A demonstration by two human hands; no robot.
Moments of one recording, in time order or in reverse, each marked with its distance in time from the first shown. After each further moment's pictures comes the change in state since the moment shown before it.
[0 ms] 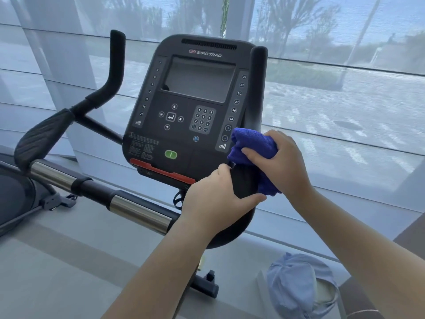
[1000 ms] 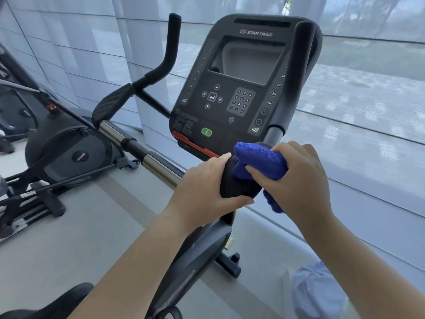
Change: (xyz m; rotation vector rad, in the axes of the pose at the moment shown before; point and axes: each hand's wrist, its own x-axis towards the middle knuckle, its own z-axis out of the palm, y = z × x) left_hand -0.051 -0.010 -0.002 0.018 0.098 -0.002; right_hand -0.058 -0.017 -0.021 -0.006 -0.101 -0.187
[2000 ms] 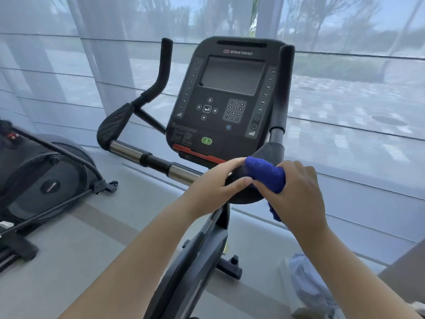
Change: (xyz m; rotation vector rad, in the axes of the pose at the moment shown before) left_hand -0.011 -0.042 -0.053 -0.478 -0.284 0.208; right_hand -0.053 -0.072 0.018 -0.224 0.068 0.237
